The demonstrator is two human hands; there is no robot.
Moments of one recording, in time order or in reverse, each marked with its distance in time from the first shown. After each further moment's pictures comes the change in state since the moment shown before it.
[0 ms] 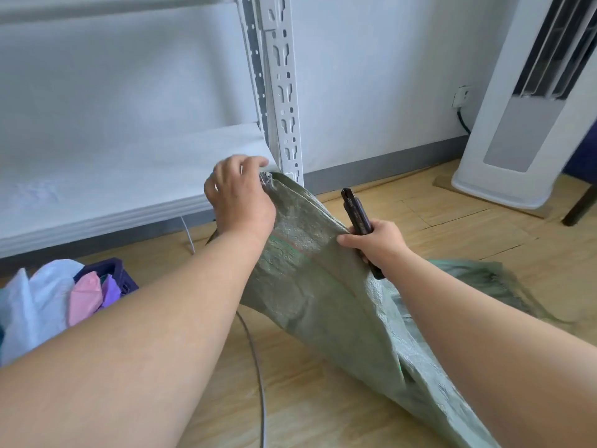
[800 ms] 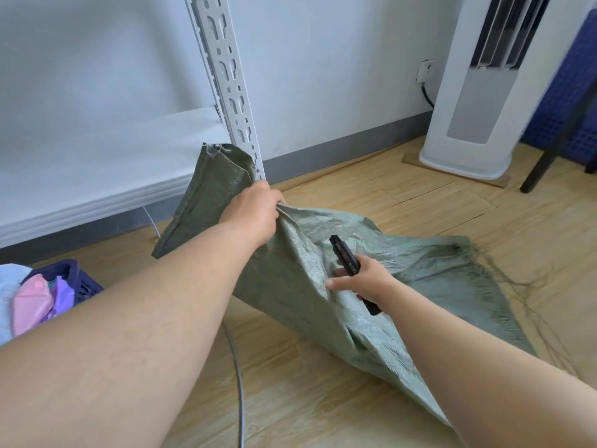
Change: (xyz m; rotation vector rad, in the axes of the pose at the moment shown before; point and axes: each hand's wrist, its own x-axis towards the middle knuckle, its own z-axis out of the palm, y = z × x) left_hand -0.029 0.038 0.047 0.078 -0.590 0.221; right_hand -0.037 0.101 -0.028 -0.013 -0.214 0.189
